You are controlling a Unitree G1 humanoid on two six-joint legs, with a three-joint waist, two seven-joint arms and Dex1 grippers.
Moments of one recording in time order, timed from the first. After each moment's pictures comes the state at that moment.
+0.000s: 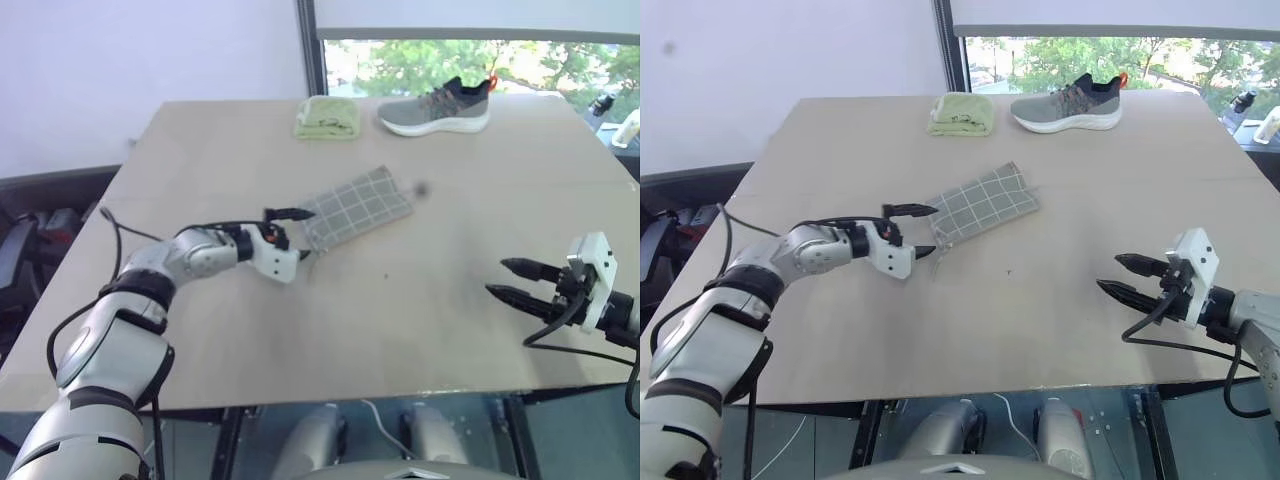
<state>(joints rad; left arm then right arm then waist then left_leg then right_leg) -0.91 0.72 -0.56 1.03 0.76 -1.03 -0.12 0.06 -0.79 -0.32 -0.31 0.63 0.52 0.99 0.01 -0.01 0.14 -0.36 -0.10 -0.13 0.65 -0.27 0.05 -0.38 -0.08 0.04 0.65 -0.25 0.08</state>
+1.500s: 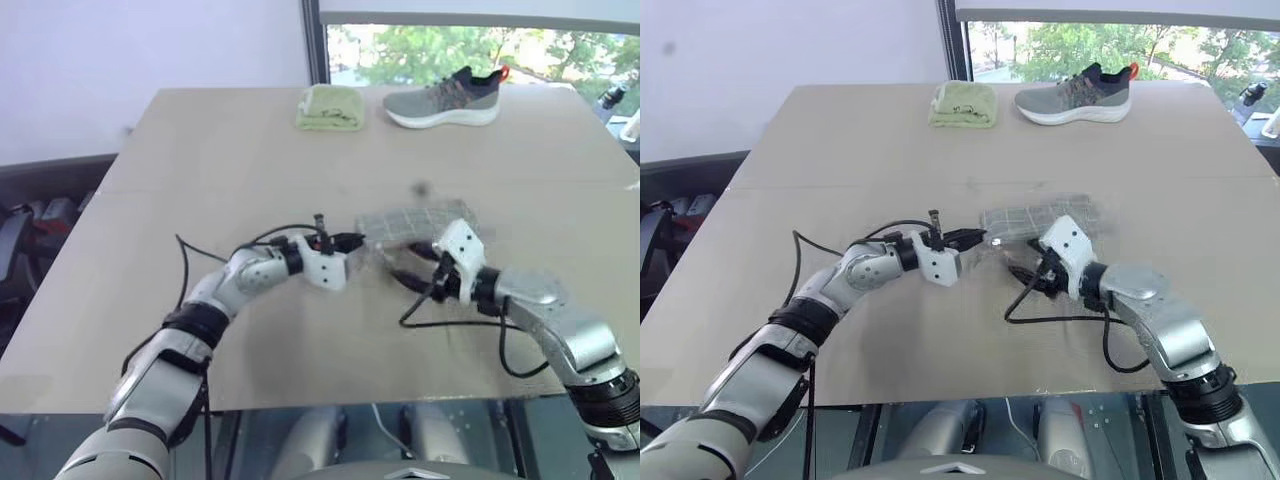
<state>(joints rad) -0.66 0.54 -0.43 0.58 0.40 -0.81 -0.40 -0.30 -0.61 0.23 -0.36 0.26 0.50 0.64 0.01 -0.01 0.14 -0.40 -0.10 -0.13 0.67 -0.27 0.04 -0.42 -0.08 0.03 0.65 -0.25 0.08</state>
